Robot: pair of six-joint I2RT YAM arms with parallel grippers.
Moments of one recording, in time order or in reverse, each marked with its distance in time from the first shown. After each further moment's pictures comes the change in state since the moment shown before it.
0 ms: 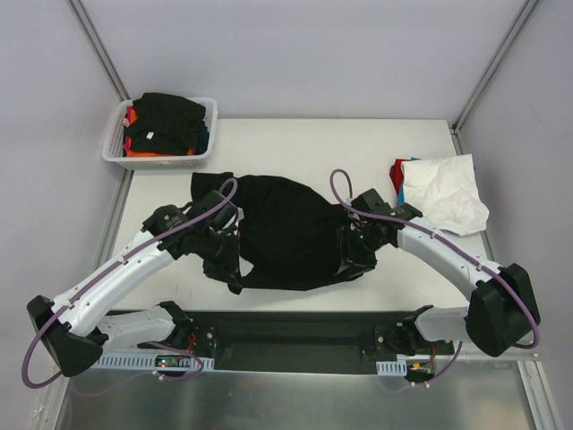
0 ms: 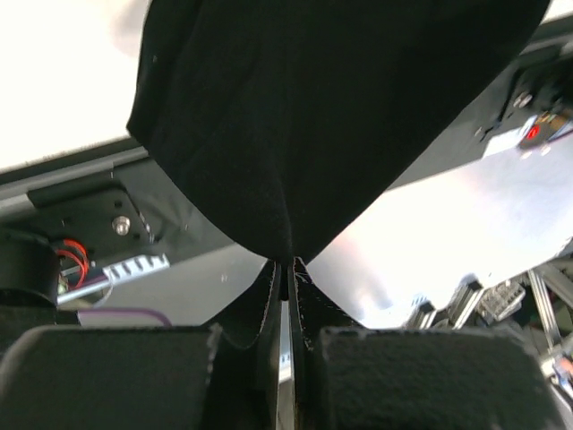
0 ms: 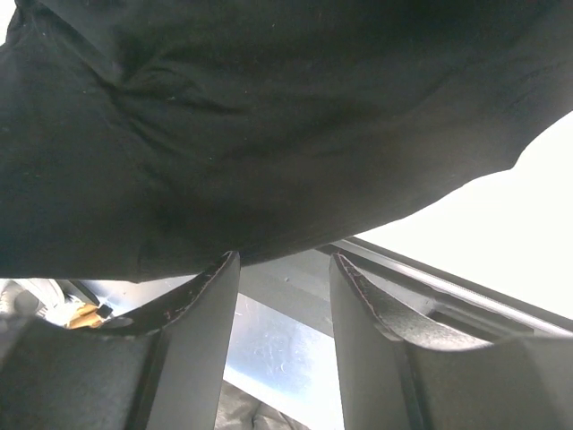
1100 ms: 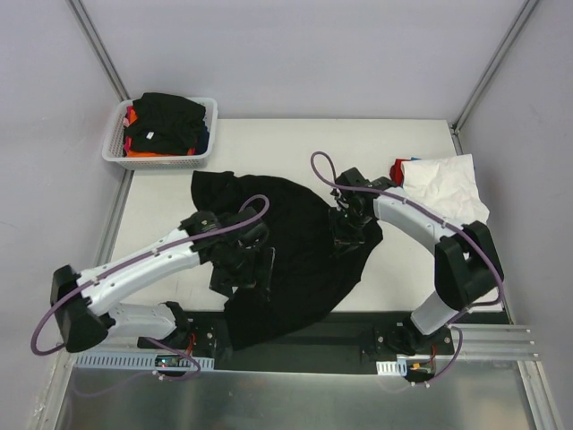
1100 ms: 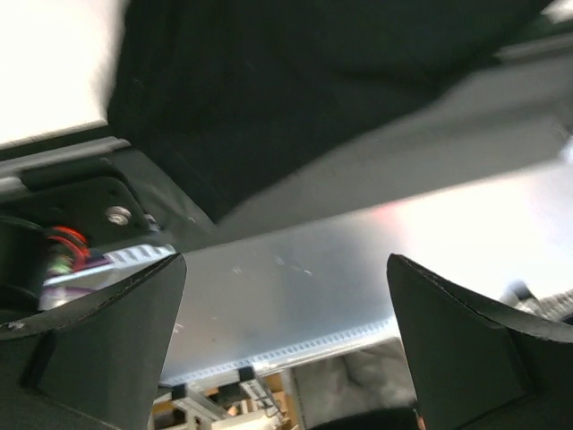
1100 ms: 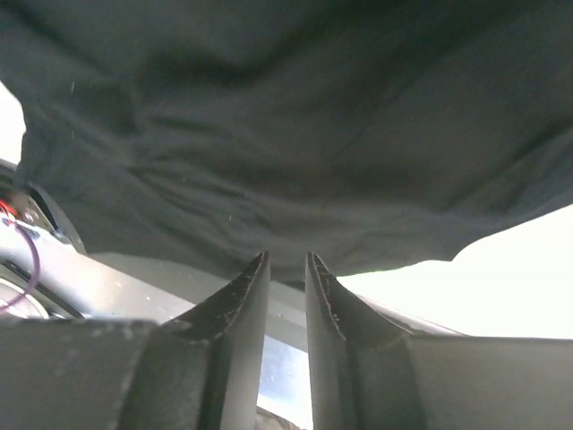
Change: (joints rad) left arm -0.212 0.093 -0.070 0.039 -0.056 -0.145; right arm -0.017 0.296 0.244 -0.027 0.047 -0.096
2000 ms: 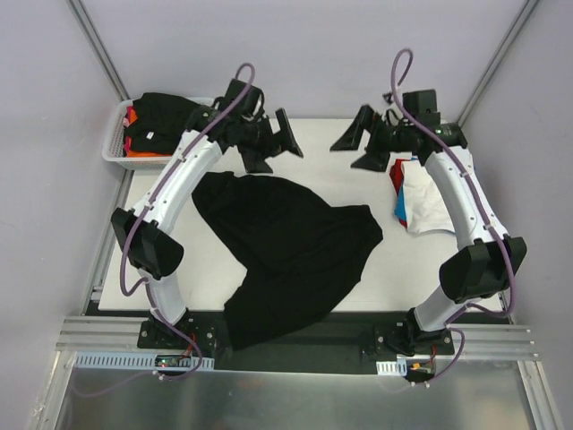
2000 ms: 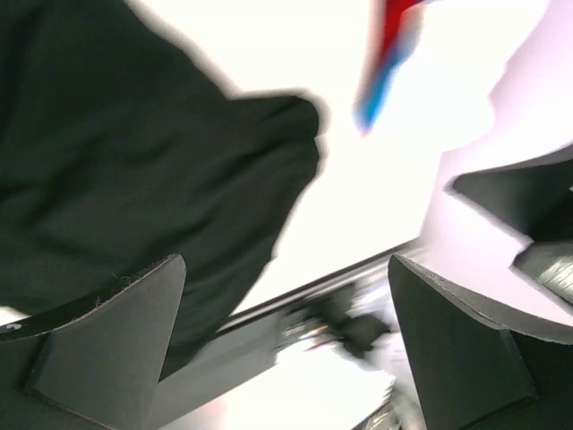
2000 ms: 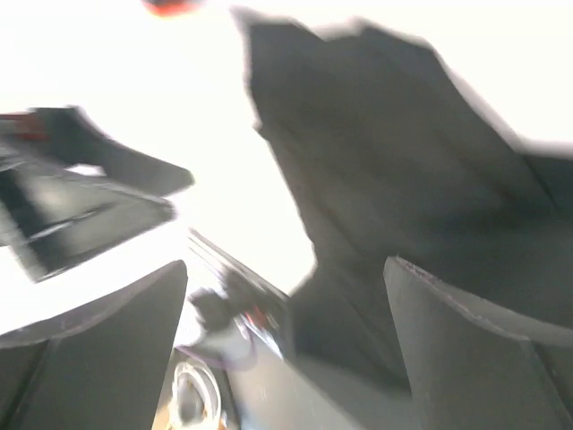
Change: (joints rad) left arm 0.458 0.655 0.937 0.164 0.091 0.084; right arm -0.346 0.023 0.542 0.055 -0.311 0.140
